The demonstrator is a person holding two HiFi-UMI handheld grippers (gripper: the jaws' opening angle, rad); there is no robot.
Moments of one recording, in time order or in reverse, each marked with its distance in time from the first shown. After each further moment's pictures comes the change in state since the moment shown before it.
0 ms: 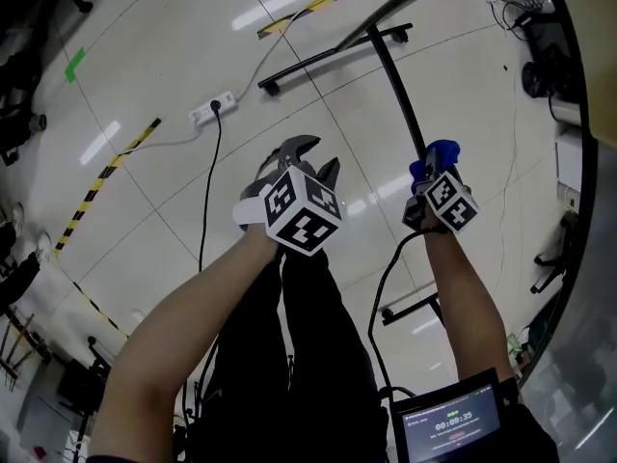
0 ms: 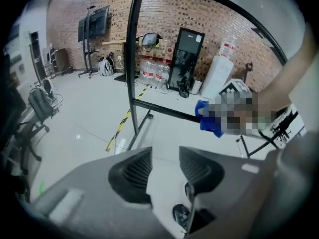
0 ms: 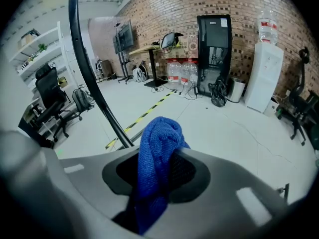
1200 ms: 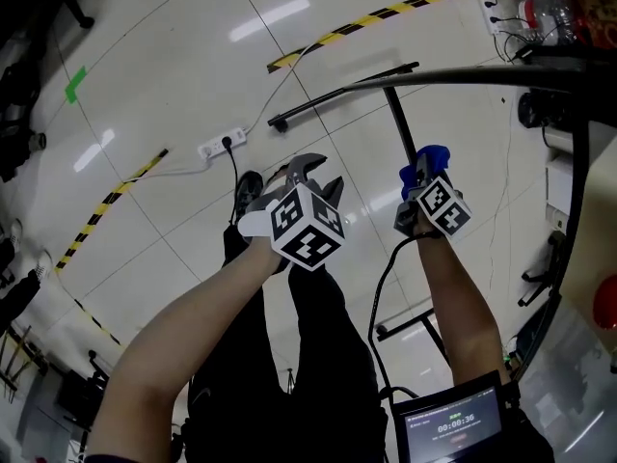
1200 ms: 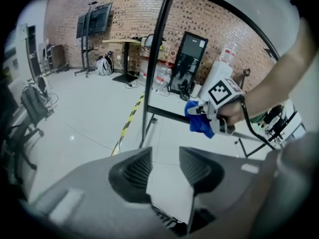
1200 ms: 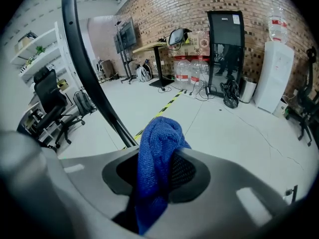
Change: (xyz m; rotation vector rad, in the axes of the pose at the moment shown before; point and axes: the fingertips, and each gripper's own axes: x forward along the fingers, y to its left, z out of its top) left arm 0.002 0.076 0.030 -0.003 -0.009 -0.071; right arm 0.057 0.088 0.053 0.007 0.024 0.032
